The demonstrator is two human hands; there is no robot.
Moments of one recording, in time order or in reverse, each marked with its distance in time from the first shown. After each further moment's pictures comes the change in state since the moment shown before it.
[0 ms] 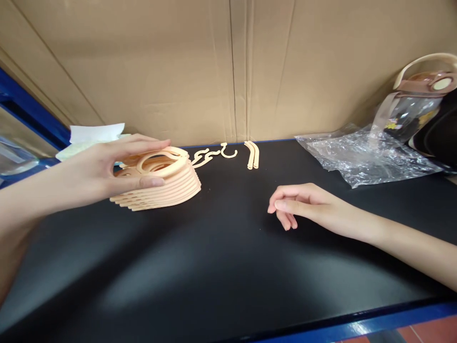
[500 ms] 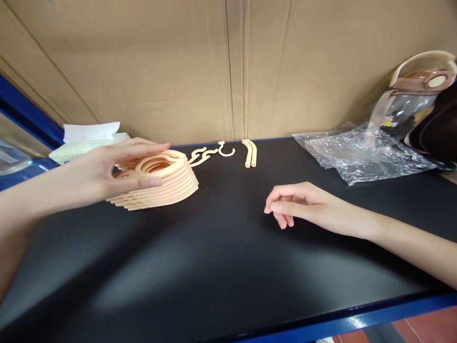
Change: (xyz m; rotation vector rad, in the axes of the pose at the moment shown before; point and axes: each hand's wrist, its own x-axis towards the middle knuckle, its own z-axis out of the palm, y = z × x) left_hand 0.000 0.000 0.005 0.002 -0.033 -0.032; right_hand -0.002 -0.002 0.000 -0.053 -0.028 0.023
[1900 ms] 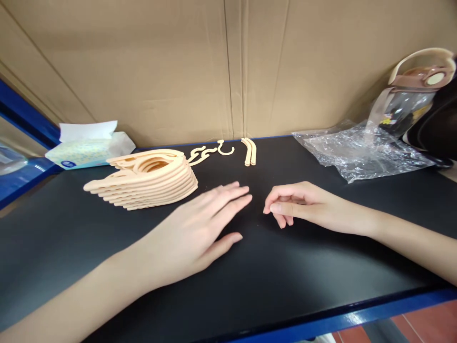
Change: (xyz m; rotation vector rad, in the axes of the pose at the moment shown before) left_hand -0.027 0.074 0.088 0.153 0.009 0.675; right_hand 0.001 0.003 -0.001 -0.046 -0.037 -0.017
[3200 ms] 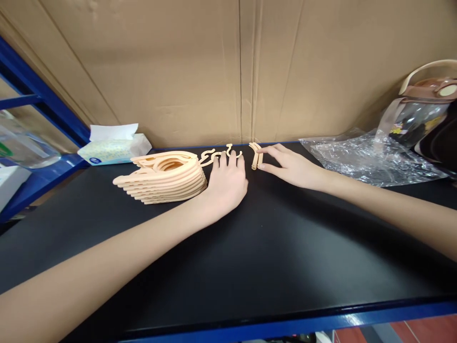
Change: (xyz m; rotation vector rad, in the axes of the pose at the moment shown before) left_hand 0.083 -0.015 0.021 0.207 -0.098 -0.629; right_hand 0.068 0.016 -0.047 -0.884 0.377 -0.136
